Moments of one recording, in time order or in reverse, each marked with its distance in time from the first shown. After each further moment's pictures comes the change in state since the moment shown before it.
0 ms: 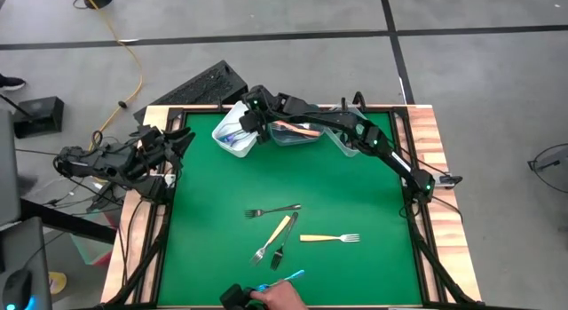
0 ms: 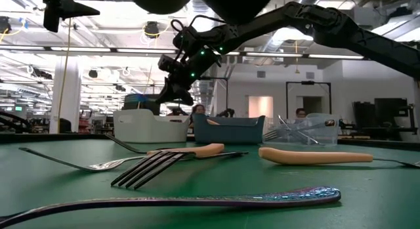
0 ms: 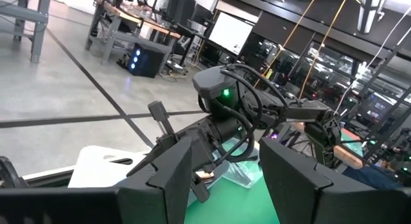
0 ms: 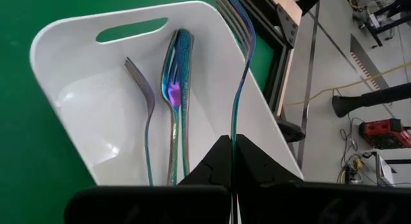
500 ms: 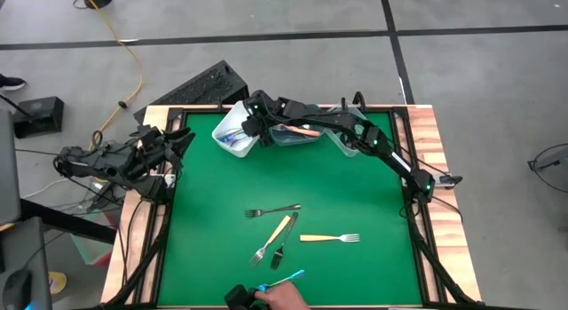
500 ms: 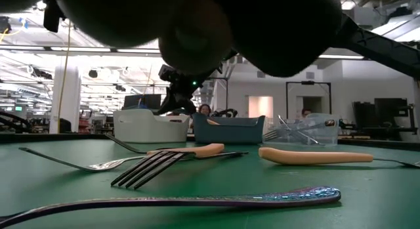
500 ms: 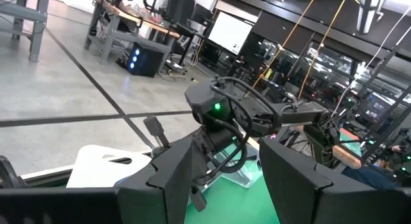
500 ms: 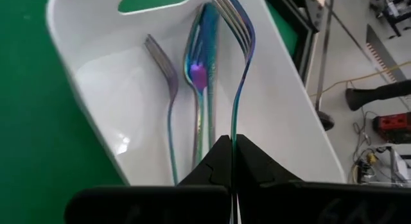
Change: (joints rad) left arm 0.000 0.000 0.000 0.000 0.003 -0.003; right arm 0.001 -0.001 -0.076 0.018 0.007 0.002
